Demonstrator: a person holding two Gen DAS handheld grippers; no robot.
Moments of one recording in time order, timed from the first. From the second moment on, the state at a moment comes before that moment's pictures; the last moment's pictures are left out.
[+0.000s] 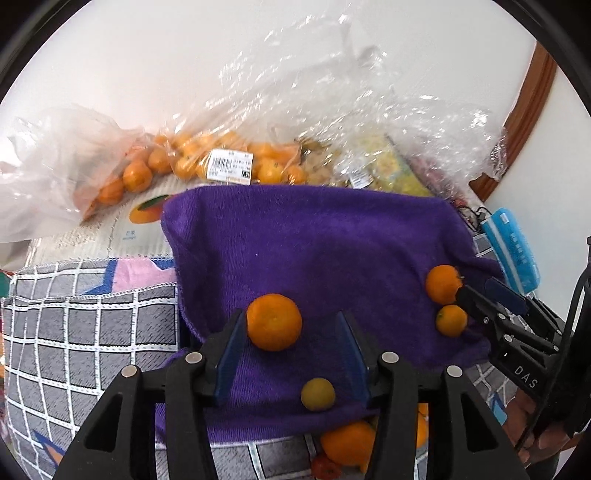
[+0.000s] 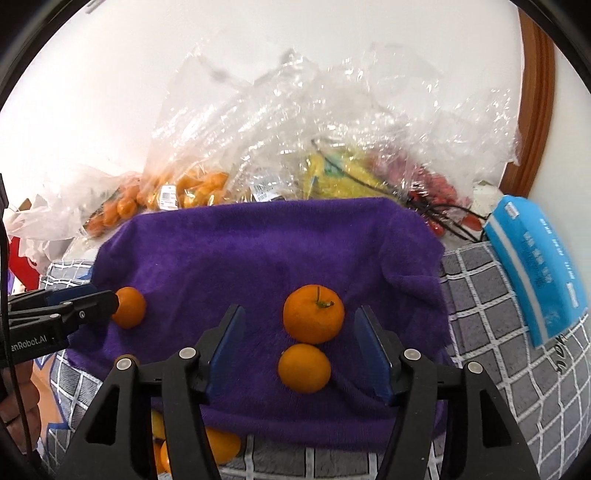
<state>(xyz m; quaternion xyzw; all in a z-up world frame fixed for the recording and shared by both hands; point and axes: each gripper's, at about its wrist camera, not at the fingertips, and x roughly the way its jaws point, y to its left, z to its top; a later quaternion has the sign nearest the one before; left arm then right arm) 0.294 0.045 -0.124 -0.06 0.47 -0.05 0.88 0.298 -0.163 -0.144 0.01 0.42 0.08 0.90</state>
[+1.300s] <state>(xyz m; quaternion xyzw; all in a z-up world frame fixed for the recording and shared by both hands) 0.123 0.031 -0.071 -0.07 0.38 -0.02 0.92 0.129 -0.173 -0.077 0.02 0.35 0.11 0.93</state>
